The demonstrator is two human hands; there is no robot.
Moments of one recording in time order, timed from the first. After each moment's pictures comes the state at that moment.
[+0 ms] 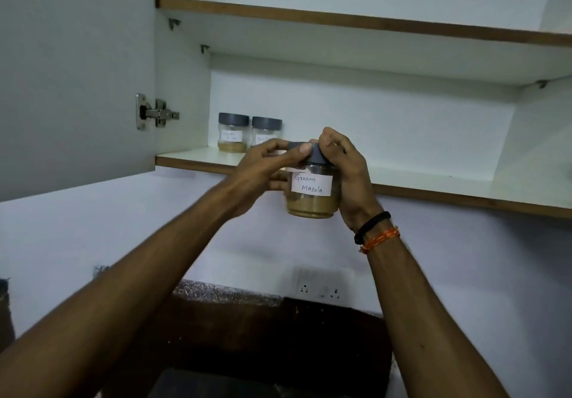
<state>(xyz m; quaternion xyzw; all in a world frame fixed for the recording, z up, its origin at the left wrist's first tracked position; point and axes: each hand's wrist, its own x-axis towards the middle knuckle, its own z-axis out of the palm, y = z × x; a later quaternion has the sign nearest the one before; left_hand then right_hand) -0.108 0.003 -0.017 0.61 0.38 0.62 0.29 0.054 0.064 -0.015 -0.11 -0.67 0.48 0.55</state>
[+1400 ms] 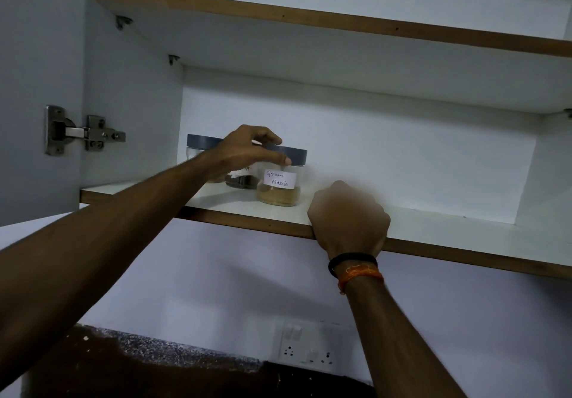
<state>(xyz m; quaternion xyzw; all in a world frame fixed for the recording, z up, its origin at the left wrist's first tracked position) -0.195 0.187 0.065 0.69 0.52 0.50 0.07 0.027 0.173 -0.021 -0.45 -0.63 -0.19 0.60</state>
